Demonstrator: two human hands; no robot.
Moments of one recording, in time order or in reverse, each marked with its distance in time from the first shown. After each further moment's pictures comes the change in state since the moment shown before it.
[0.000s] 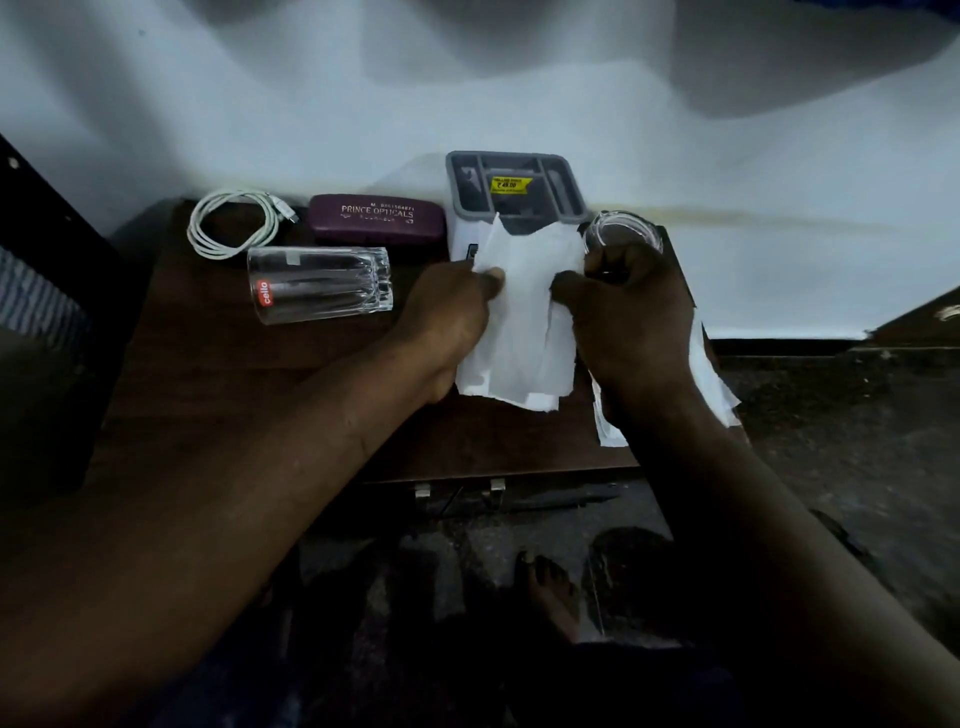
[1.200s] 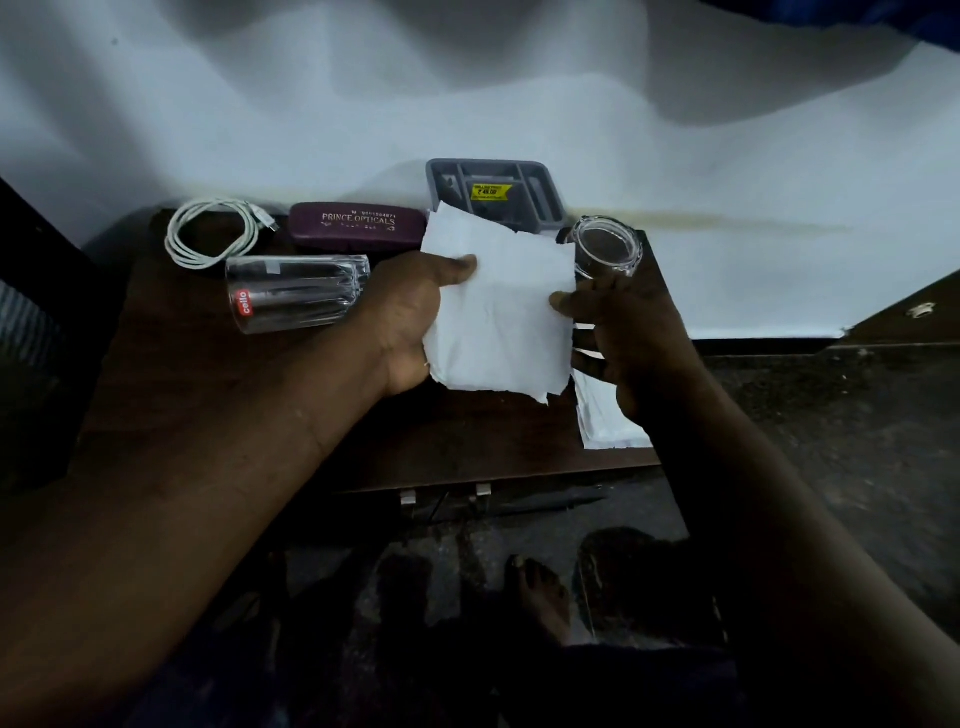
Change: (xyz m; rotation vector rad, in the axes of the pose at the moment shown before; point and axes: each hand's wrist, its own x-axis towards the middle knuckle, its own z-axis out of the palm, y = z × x) left_hand 0.004 0.014 -0.015 -0.291 -0.115 -0.188; right_hand 0.016 0.015 -0.023 0.474 -0.359 0.353
